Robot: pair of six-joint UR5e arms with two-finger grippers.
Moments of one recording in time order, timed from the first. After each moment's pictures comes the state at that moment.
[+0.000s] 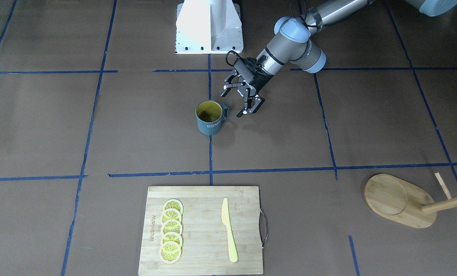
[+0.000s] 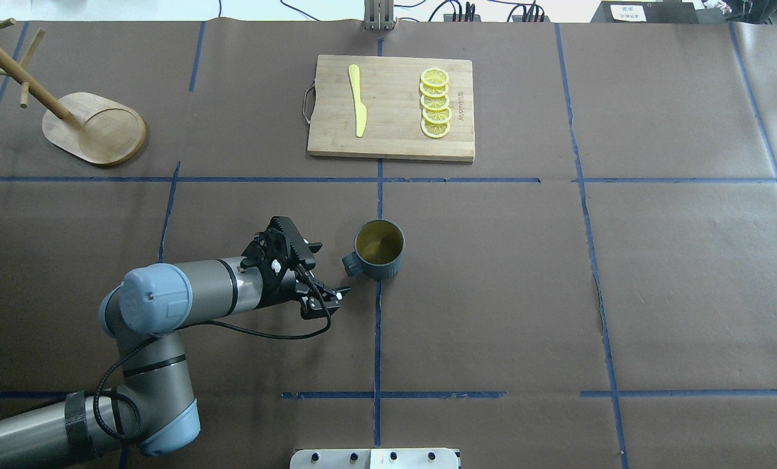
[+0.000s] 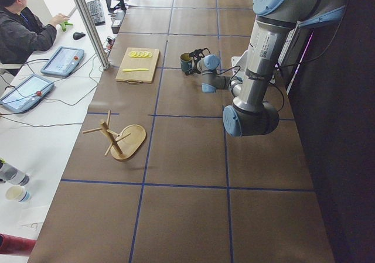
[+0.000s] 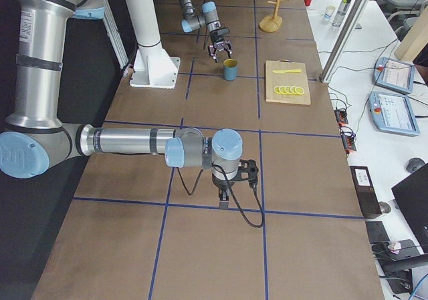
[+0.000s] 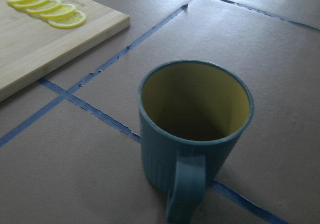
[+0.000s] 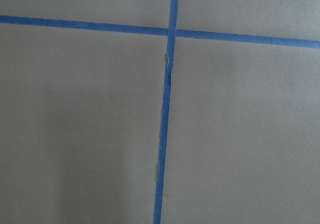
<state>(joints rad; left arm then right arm) -0.35 -2.01 -1.53 -2.66 -1.56 -0.43 1.51 -1.75 1.77 -1.54 2.31 0.02</state>
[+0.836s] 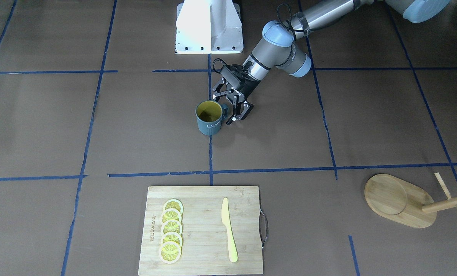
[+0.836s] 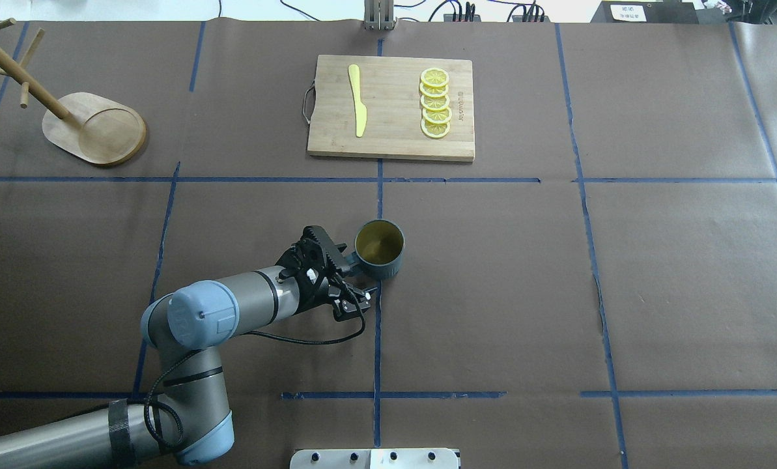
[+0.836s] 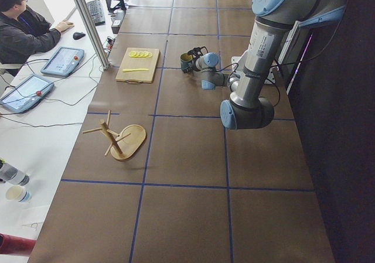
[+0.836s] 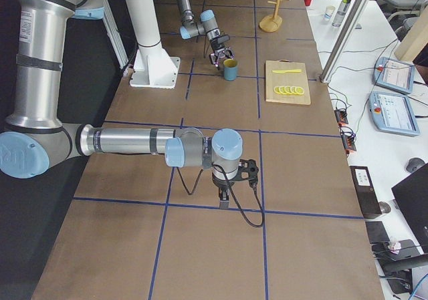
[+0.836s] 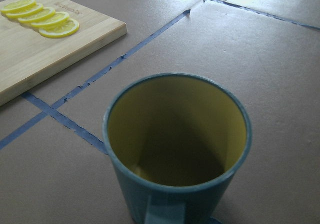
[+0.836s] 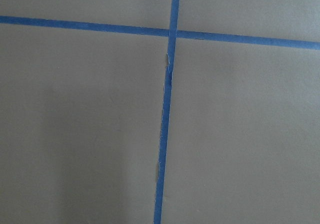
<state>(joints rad) -0.33 -2.09 -1.44 -2.66 -1.46 -0.43 1.51 -1.75 1.77 -1.54 2.31 0.01</state>
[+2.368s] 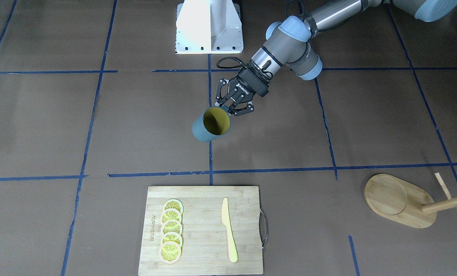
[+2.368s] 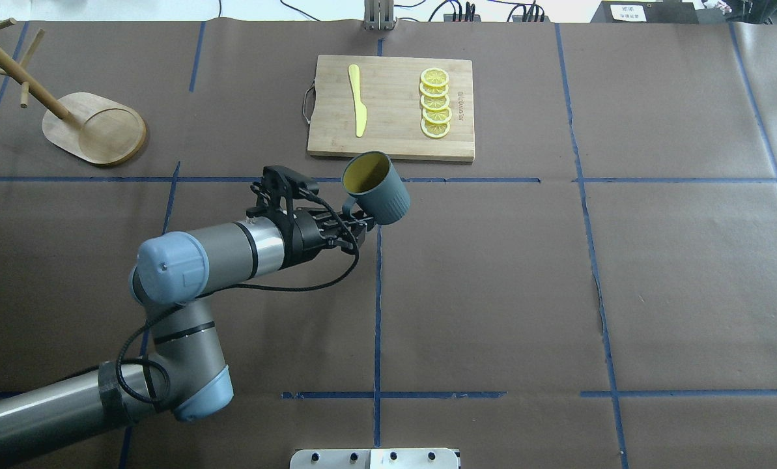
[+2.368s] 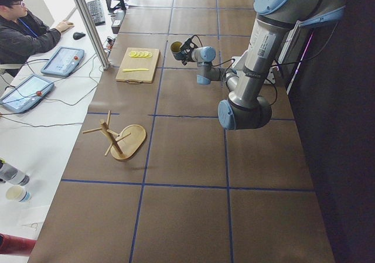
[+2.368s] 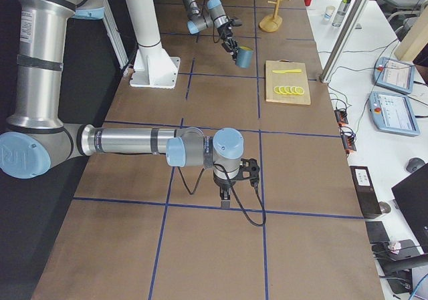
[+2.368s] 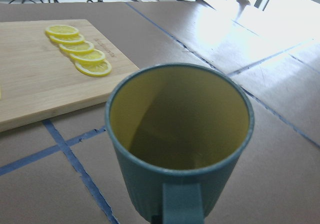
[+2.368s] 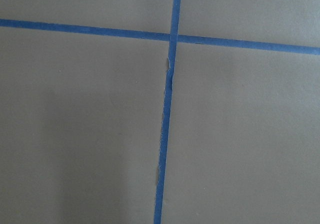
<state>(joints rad) -0.50 -2.09 -1.53 -2.73 -1.62 -1.06 1.51 -1.74 1.76 -1.54 2.30 0.01</state>
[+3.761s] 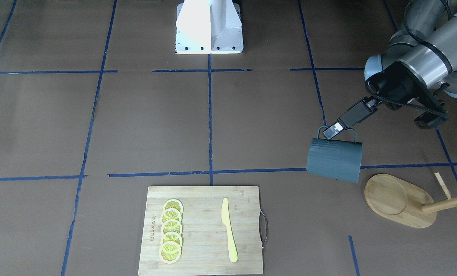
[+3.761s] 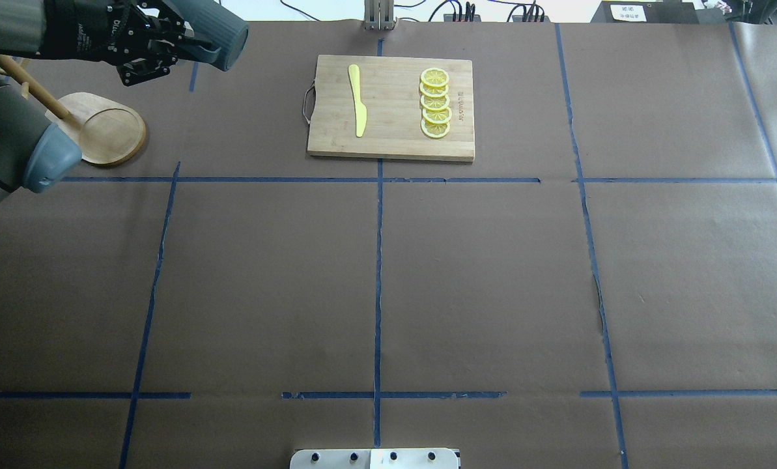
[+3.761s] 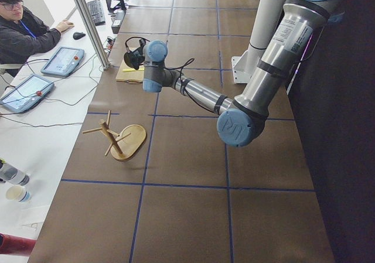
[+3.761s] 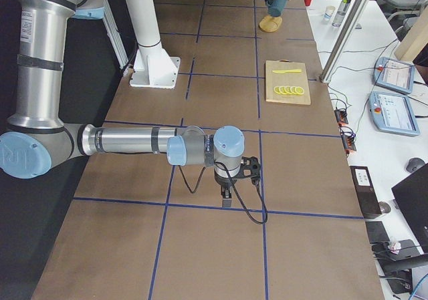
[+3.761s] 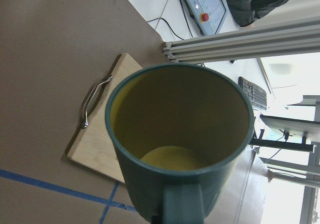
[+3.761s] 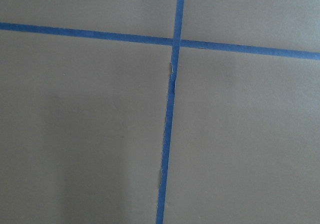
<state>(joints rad) -1.07 -2.00 -1.50 -2.94 -2.24 -2.12 1.51 -1.73 1.77 -1.53 2.30 0.01</state>
